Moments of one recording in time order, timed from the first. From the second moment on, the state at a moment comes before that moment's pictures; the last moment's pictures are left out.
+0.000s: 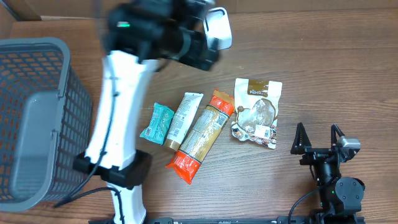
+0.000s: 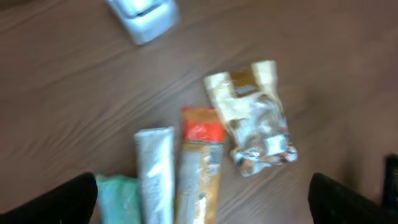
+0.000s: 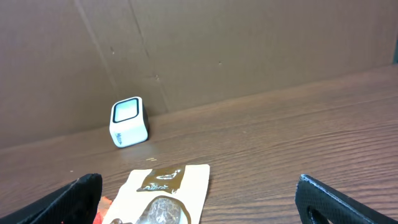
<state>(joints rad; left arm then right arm) -0.33 2.03 2.68 -1.67 0.18 -0.06 0.05 0.01 0.02 -0.03 0.00 0.25</state>
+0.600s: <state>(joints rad) 0.30 1.62 2.32 -1.69 0.09 -0.08 0.05 0.01 0.02 -0.03 0.00 0.25</state>
